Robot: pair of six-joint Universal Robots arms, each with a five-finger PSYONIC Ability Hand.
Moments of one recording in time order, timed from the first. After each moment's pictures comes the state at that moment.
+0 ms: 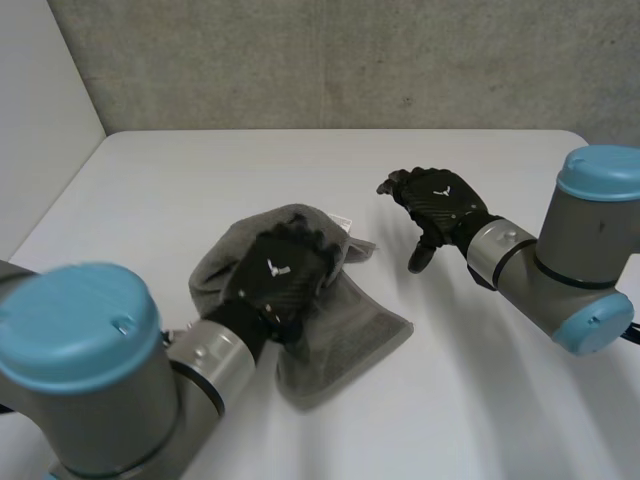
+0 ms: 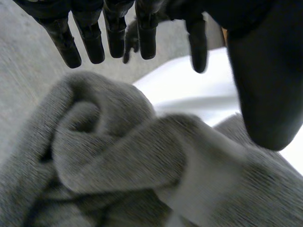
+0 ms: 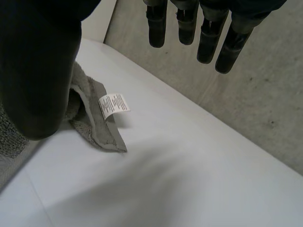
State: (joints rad) left arm 3.97 -1.85 -1.73 3.37 -1.56 3.34; right arm 1.93 -0.97 1.31 -0.12 1.21 2.88; left_hand 0.27 0.26 0.23 0.23 0.06; right_hand 0.25 0.25 0.22 0.25 0.06
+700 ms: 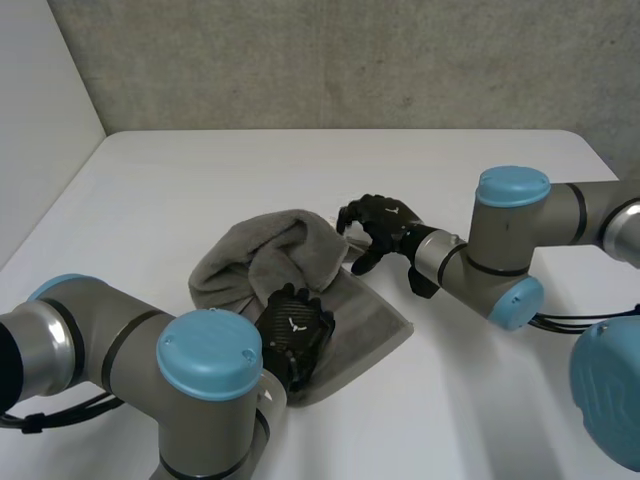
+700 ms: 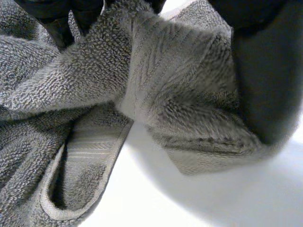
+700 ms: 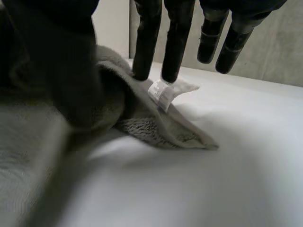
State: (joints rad) left arm 3.90 -2.15 -1.63 3.37 -1.73 3.55; right arm 2.01 -0.55 0.83 0.00 1.11 3.20; left_hand 0.65 0.67 0.23 0.23 0.45; right_hand 0.69 0.70 0.22 0.25 0.53
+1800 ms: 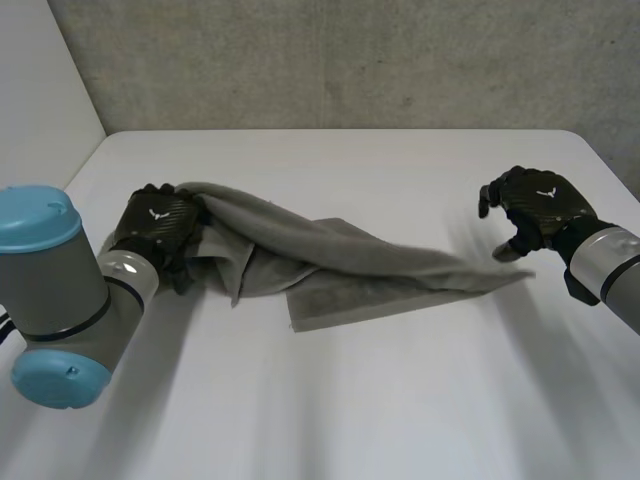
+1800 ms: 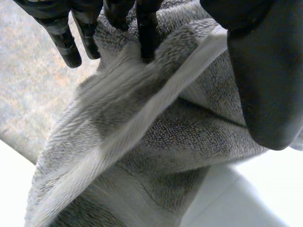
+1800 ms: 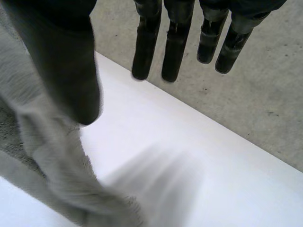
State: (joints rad) left arm 4.37 -1.97 -1.64 3.40 -1.59 3.53; right arm 1.65 -1.24 1.64 -0.18 1.12 2.88; left_hand 0.25 0.28 0.23 0.23 0.05; right_hand 0.62 0.62 0.22 0.25 0.42
